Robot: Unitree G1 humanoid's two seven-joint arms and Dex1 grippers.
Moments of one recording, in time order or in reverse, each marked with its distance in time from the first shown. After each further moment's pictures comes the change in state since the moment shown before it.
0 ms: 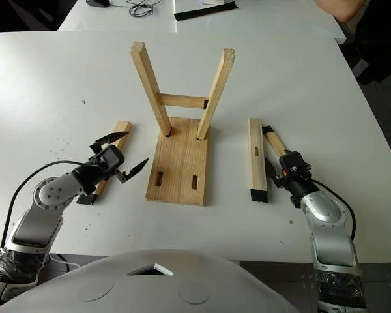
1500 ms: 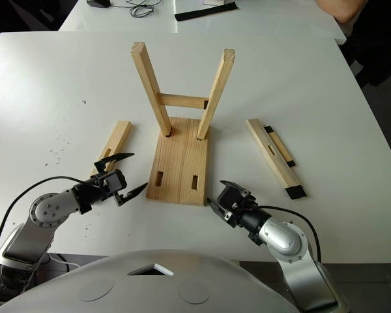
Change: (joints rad) left arm 0.116 0.095 -0.019 -0.013 0.025 -0.088 -0.065; right arm 0.191 -0.092 0.357 -0.464 -0.142 0.186 0.107
